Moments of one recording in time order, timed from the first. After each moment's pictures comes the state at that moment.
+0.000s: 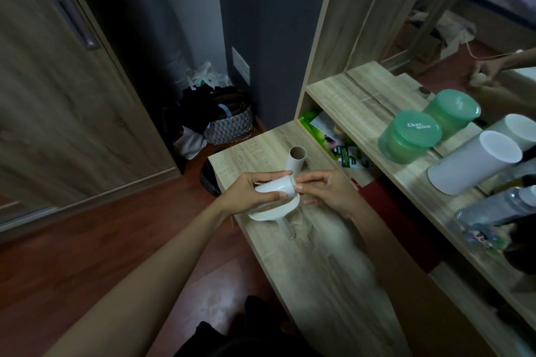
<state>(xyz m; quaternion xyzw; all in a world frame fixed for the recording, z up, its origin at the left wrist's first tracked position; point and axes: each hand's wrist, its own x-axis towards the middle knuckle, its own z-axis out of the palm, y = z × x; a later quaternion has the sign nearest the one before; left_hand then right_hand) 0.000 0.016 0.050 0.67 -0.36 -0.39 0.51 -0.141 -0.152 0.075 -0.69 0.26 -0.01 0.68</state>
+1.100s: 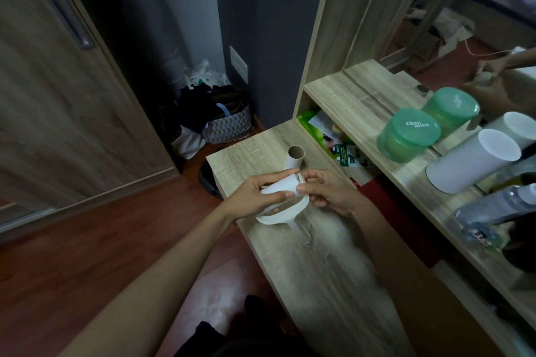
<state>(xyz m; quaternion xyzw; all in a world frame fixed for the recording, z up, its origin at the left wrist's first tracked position) -0.016 0.009 0.051 0.64 -0.35 -0.42 0.54 -0.136 -0.164 0.068 -0.65 0.21 0.07 0.72</state>
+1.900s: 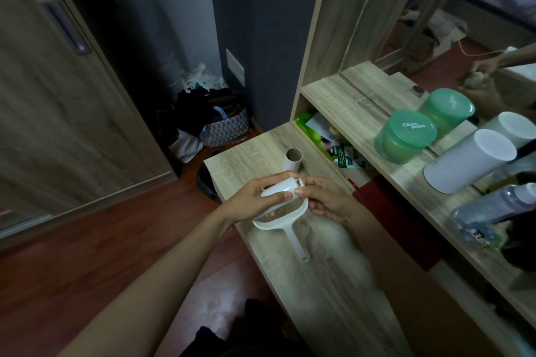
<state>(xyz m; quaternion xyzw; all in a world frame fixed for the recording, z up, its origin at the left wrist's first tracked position) -0.012 0.007 0.052 0.64 -0.36 -0.44 0.51 -0.138 -0.160 0.051 -0.61 0.24 0.06 0.75</state>
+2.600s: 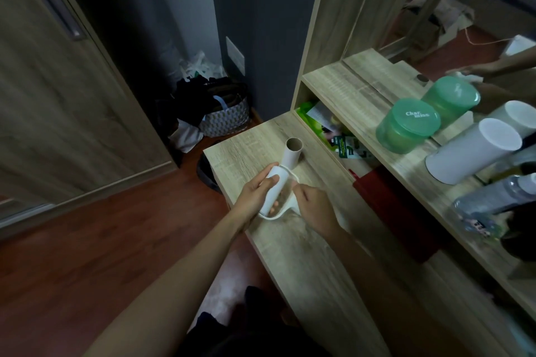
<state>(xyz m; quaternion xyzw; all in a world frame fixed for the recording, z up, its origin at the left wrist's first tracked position) -0.032 -0.001 0.005 0.64 -0.11 -0.45 0.62 -0.145 -0.111 0.015 -0.86 0.32 -0.07 0.38</state>
